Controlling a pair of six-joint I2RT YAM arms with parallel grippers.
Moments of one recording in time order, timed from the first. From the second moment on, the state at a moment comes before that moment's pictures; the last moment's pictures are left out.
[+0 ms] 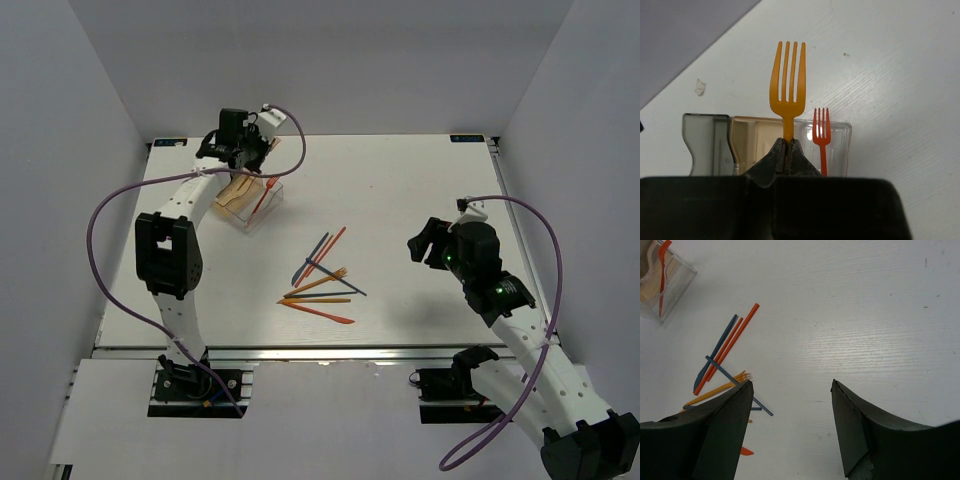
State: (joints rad) left arm -0.23 1.99 1.79 -0.40 0.15 0.43; right arm 0.37 0.77 0.67 -0.38 0.06 0.44
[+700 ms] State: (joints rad) left arm -0.20 1.99 1.49 -0.22 0.20 0.45; right arm 0.37 0.79 0.67 -0.37 0.04 0.43
